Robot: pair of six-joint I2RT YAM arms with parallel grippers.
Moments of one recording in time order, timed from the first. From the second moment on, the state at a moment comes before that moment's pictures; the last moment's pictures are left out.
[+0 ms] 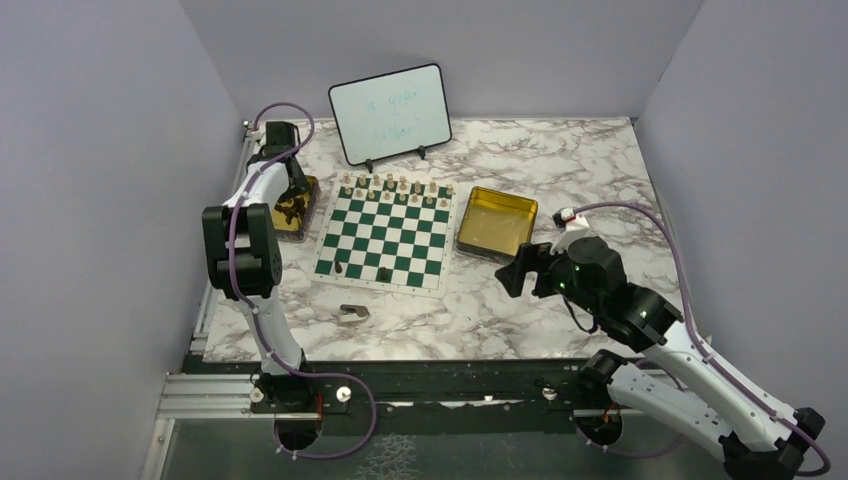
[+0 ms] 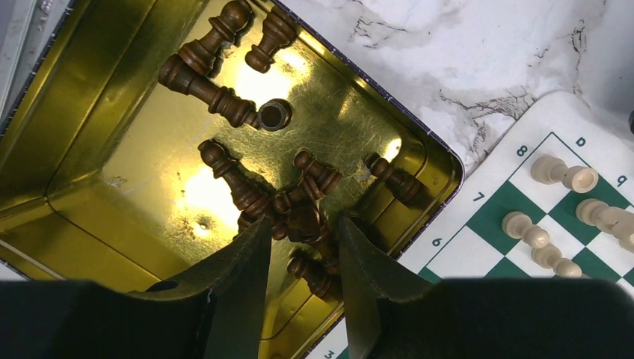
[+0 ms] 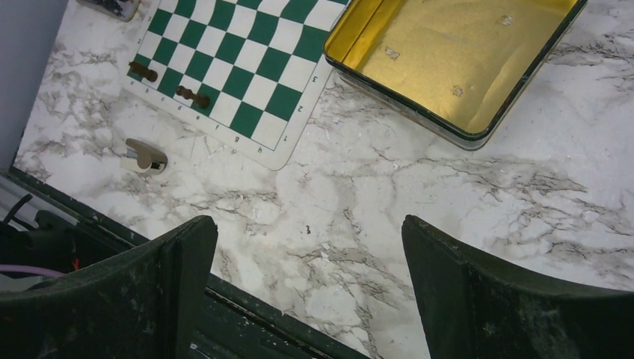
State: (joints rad) left arm 0.08 1.95 1.50 -0.50 -0.22 -0.38; right arm 0.73 0.67 0.73 -0.54 0.15 0.49
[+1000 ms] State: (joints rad) left arm 0.11 2.02 1.51 -0.50 -0.15 -0.38; right arm 0.73 0.66 0.75 -0.54 0.14 0.49
